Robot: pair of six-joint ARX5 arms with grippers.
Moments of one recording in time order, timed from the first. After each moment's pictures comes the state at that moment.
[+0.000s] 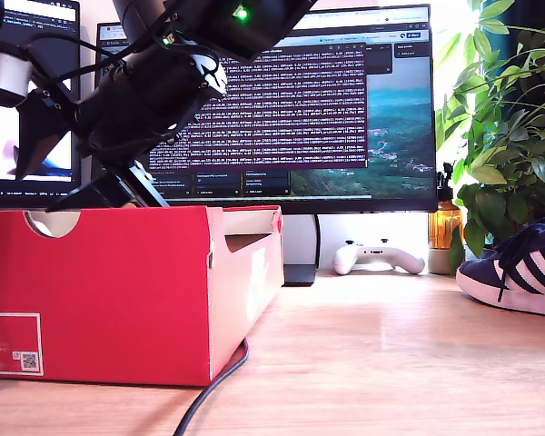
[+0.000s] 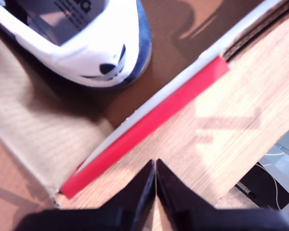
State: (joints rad) left arm -0.38 1.19 0.81 -0.92 0.02 0.42; right arm 0.91 2.08 1.53 0.07 -0.20 0.92
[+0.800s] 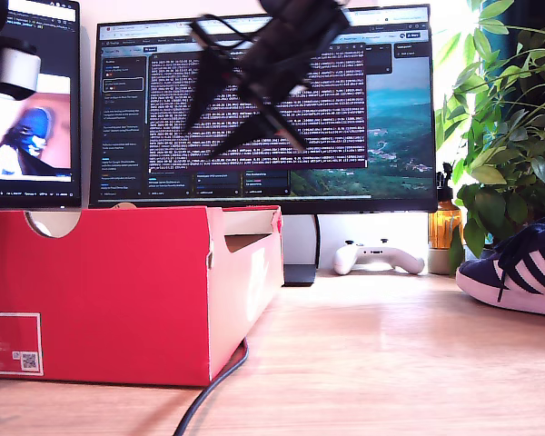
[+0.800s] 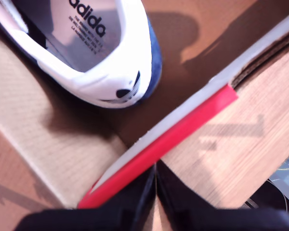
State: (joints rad) left arm -0.38 1.19 0.81 -0.85 0.02 0.42; right arm 0.56 2.08 1.97 -0.74 -0.48 0.84
